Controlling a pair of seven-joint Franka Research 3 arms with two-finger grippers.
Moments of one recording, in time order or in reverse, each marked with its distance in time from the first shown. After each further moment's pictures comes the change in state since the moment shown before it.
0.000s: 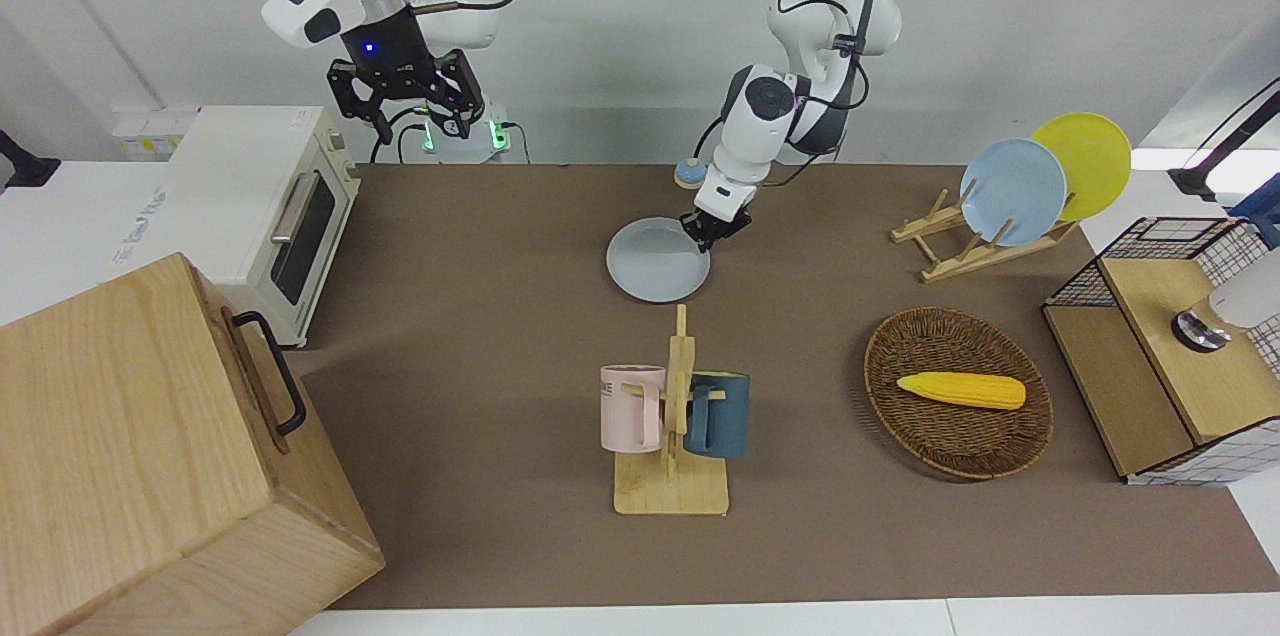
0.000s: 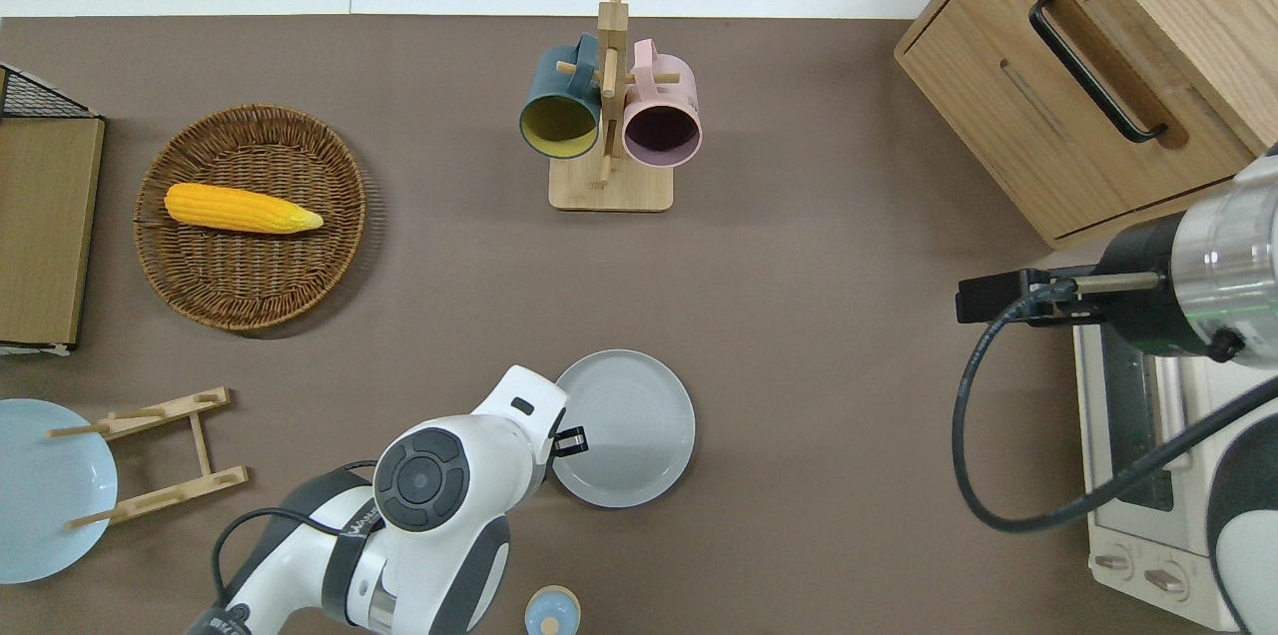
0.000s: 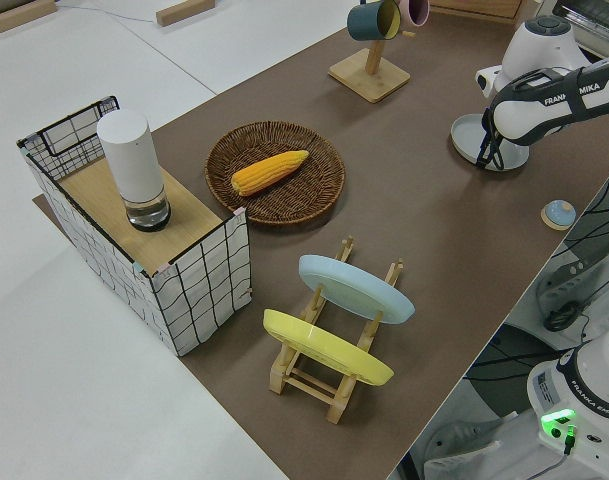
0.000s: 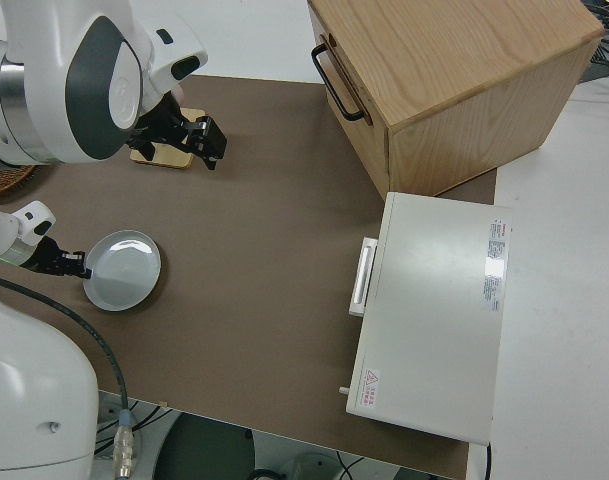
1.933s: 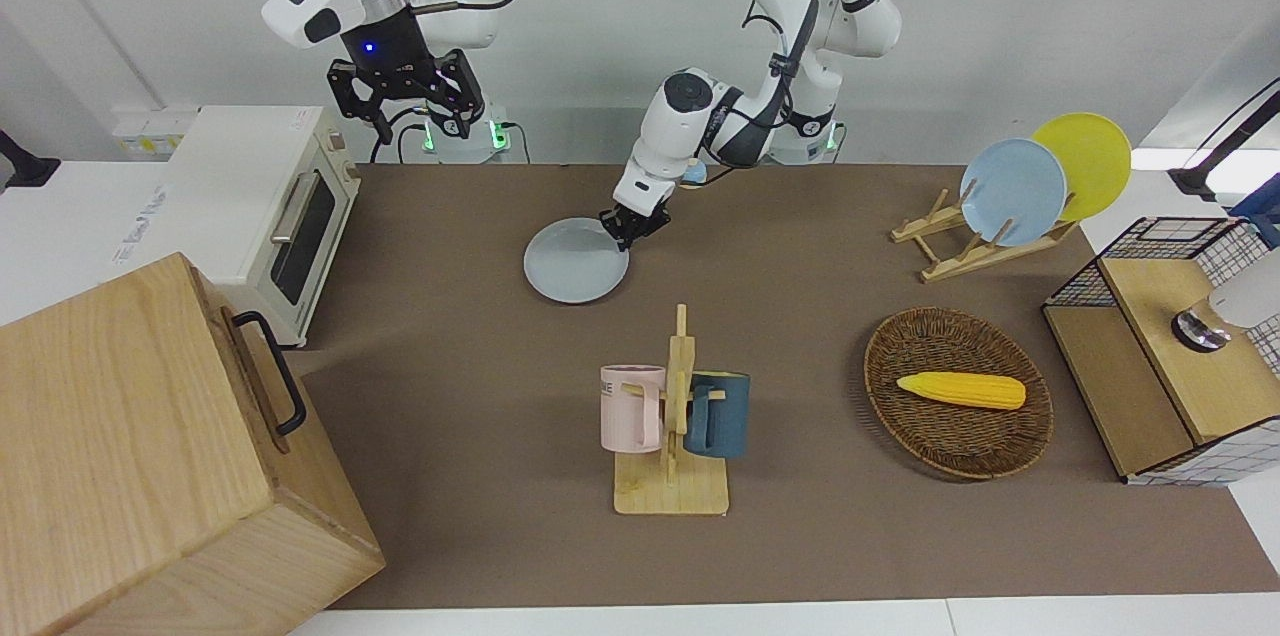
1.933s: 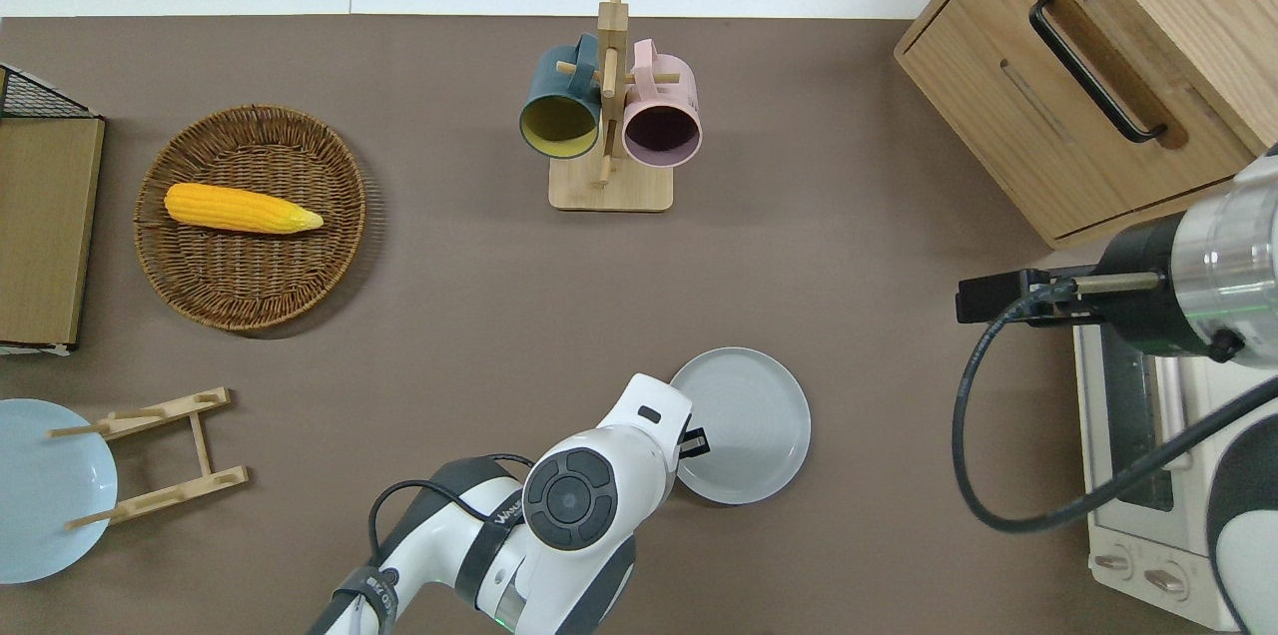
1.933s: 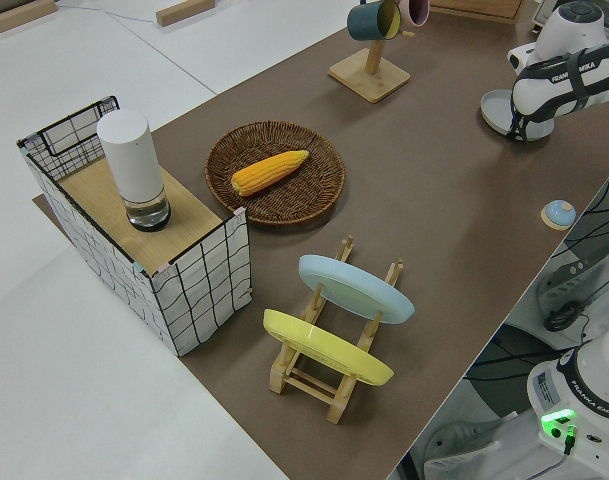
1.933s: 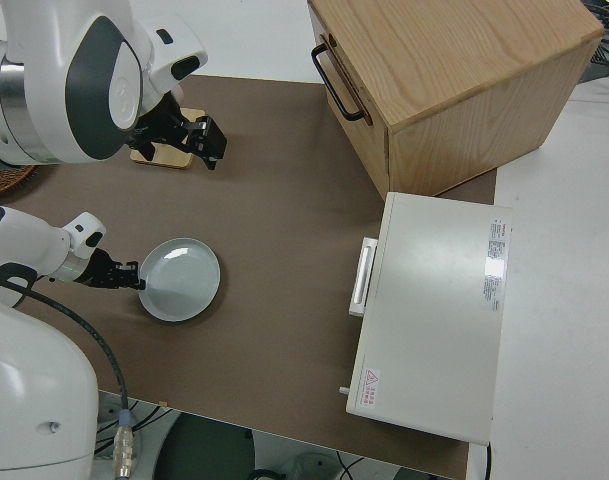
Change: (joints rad) left arm -0.073 0.175 -0.128 0.177 0.000 0.112 -0.234; right arm 0.000 0.000 0.000 0.000 0.000 0.000 0.000
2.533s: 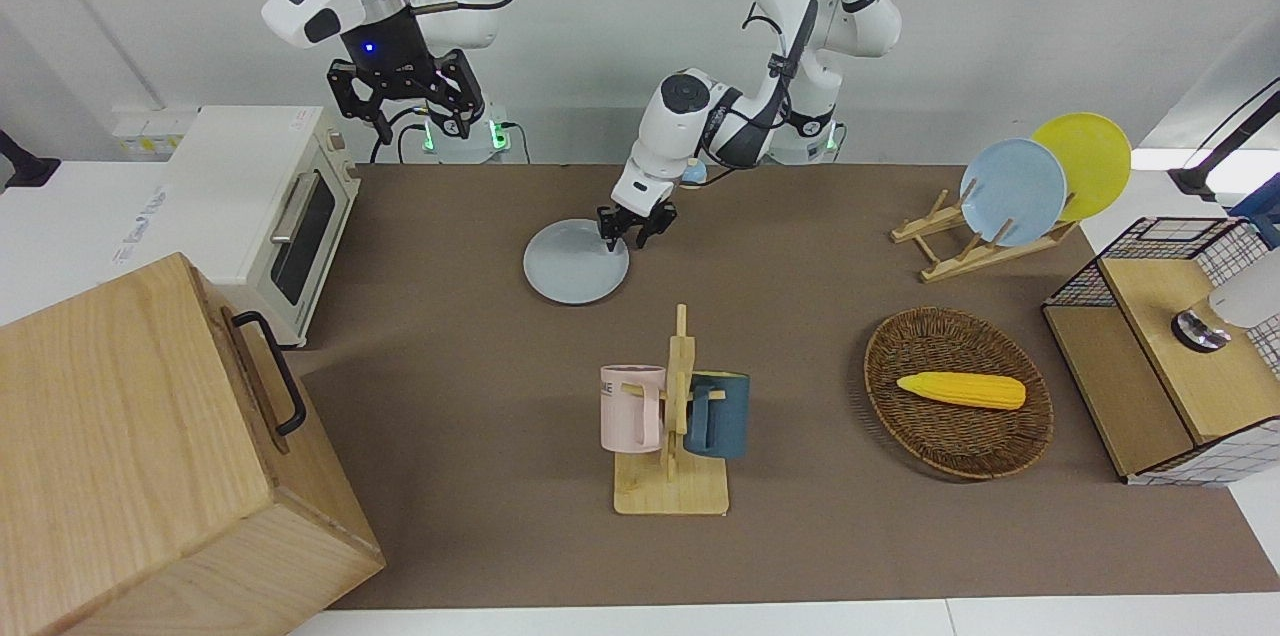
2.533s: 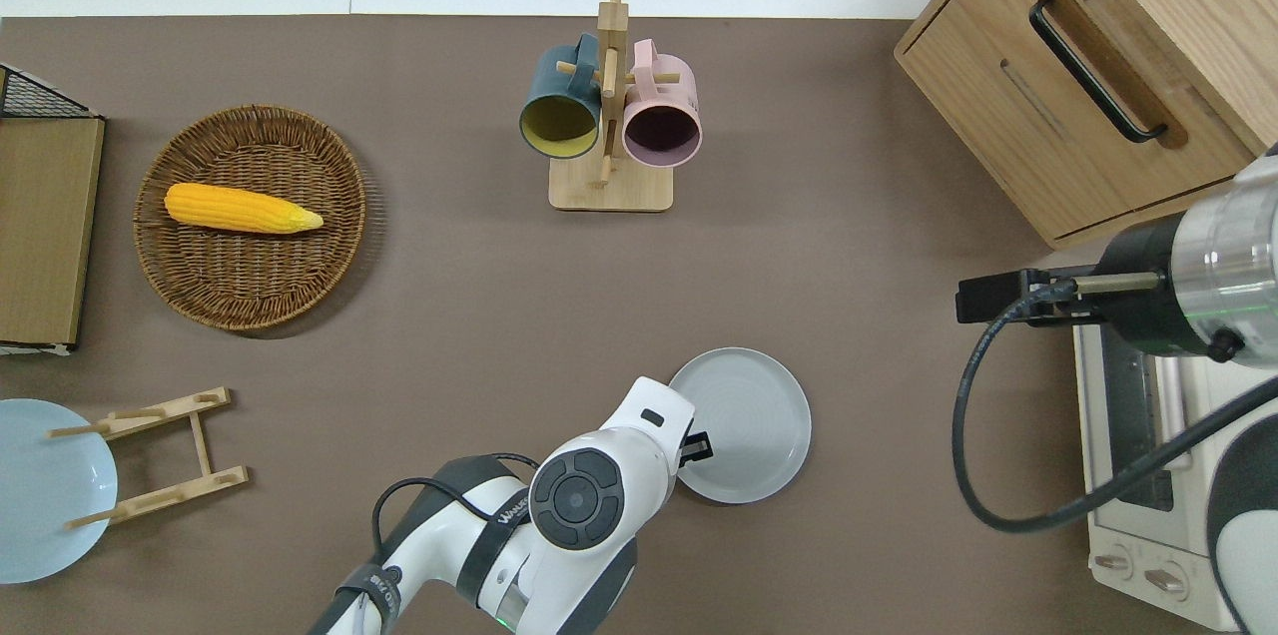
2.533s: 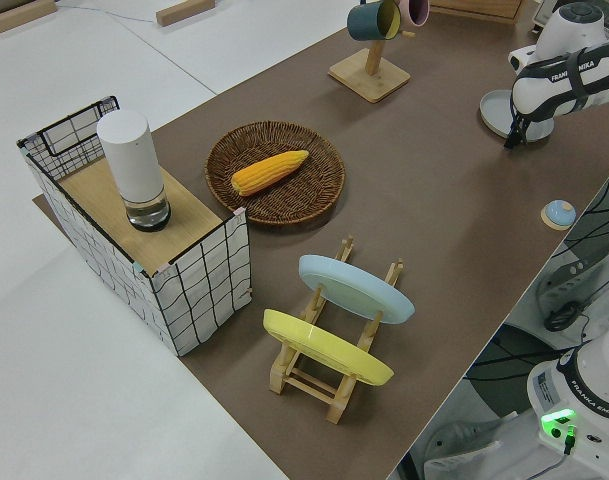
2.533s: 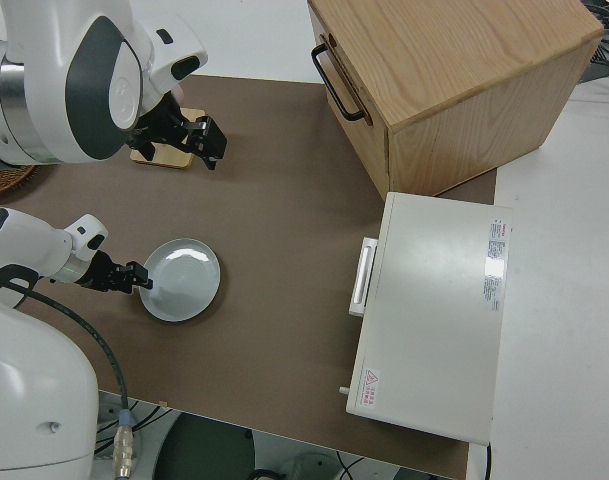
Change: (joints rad) left arm -0.001 0.004 -0.001 0.000 0.027 -0.023 0.000; right arm 0.000 0.000 0.000 0.000 0.000 0.000 0.000
